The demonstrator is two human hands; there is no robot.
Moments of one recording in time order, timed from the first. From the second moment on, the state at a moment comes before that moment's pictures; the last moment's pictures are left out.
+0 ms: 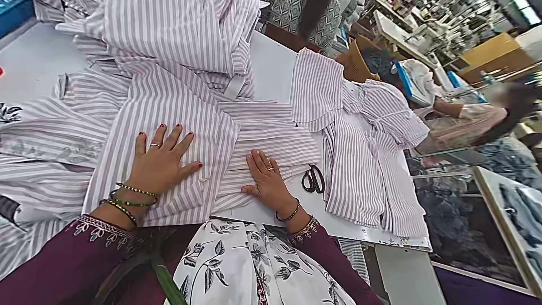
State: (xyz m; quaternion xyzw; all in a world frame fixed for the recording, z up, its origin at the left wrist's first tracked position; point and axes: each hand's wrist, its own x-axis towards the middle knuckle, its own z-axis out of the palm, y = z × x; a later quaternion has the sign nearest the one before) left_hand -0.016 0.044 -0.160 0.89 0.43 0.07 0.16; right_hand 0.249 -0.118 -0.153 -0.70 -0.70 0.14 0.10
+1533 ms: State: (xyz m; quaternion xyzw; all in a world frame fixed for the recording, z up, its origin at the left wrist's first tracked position) left_hand -0.065 0.108 -0.122 0.62 0.66 0.33 0.27; right_hand 0.390 -0.023 -0.060 -0.72 -0.68 0.10 0.11
